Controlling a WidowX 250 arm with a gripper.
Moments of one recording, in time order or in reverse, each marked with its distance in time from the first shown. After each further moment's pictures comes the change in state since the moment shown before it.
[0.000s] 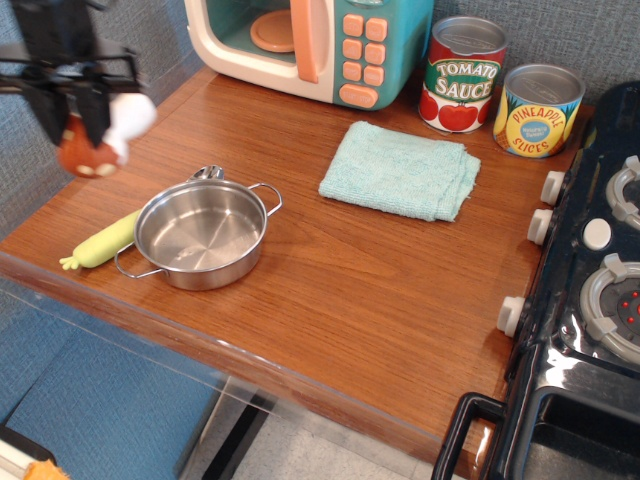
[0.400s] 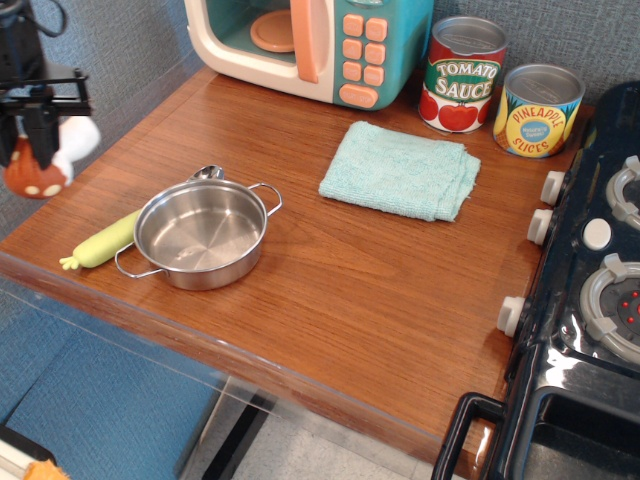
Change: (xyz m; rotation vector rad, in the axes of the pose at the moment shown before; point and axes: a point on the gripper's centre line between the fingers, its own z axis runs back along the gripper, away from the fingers) arm -0.006 0.034 -0.017 0.076 0.059 0.084
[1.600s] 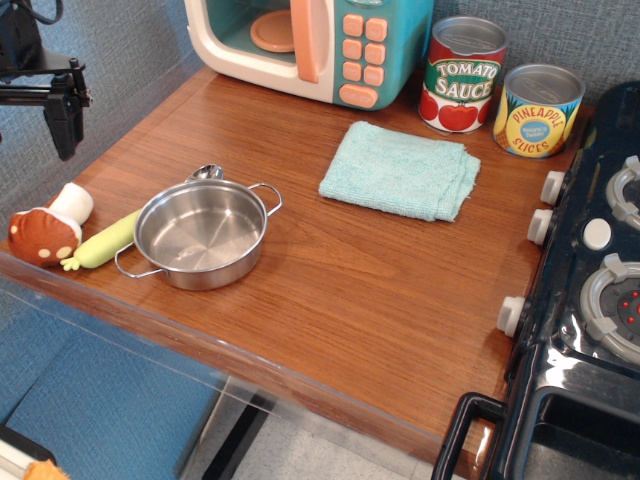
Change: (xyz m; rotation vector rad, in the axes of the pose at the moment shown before) arm -0.001 -0.008 0.011 -0.017 -0.048 -0.064
